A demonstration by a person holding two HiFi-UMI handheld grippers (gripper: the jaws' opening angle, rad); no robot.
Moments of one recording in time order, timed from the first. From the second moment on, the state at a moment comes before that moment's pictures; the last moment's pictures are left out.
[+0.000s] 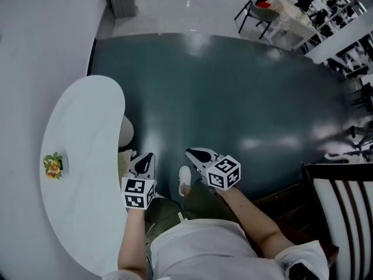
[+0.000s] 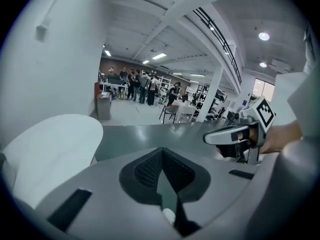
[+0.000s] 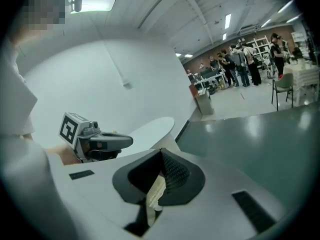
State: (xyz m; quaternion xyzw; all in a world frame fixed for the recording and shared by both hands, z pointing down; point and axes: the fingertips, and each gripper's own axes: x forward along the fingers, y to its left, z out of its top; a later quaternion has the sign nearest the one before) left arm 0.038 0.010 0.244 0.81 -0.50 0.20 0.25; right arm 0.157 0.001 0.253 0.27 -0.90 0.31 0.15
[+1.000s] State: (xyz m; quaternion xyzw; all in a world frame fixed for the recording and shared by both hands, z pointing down) left arm 0.058 0.005 0.060 0.84 -0.52 0.13 0.10; right arm 0.177 0.012 0.068 0.28 -0.94 0.18 0.06
